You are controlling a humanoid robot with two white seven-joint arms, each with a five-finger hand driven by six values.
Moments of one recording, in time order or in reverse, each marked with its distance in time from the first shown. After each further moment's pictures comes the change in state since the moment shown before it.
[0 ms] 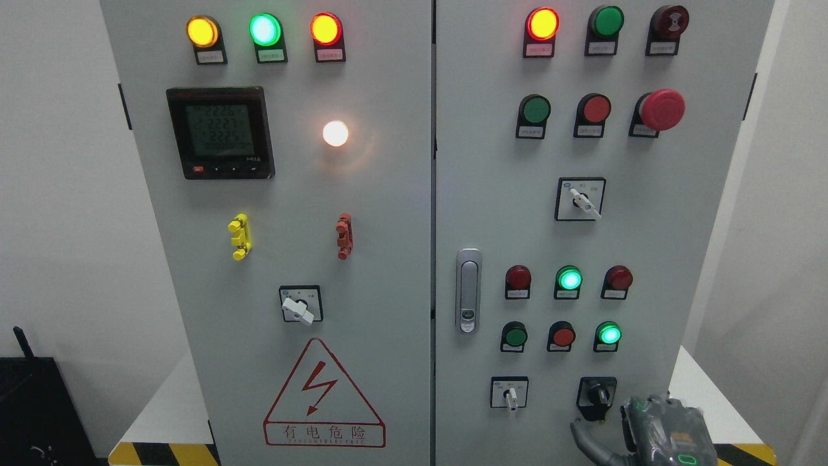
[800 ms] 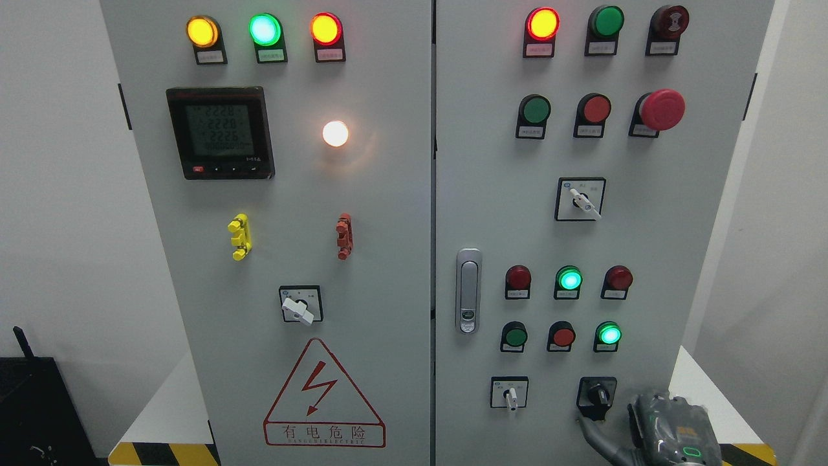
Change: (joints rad) left arm -0.001 0.000 0.000 0.000 0.000 0.000 0.000; right arm -0.045 -0.029 -0.034 0.094 -0.044 -0.001 -0.007
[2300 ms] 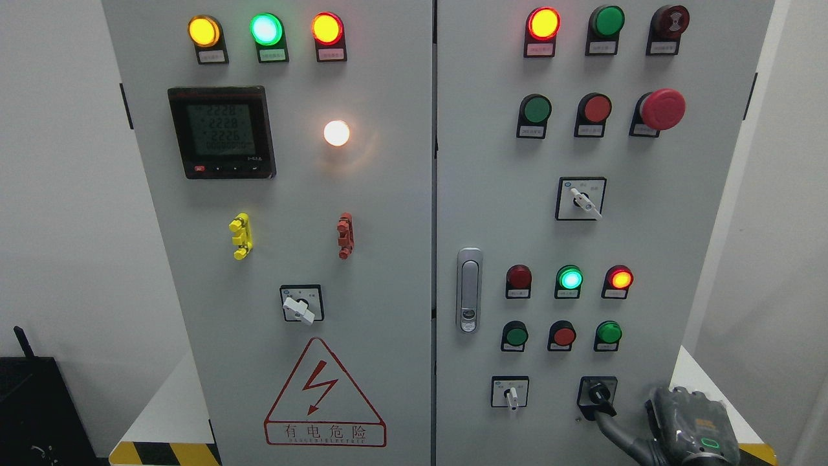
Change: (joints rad) left arm 0.000 0.000 0.000 0.000 0.000 0.000 0.000; right arm -0.032 -0.025 -0.032 0.029 -0.043 0.033 0.003
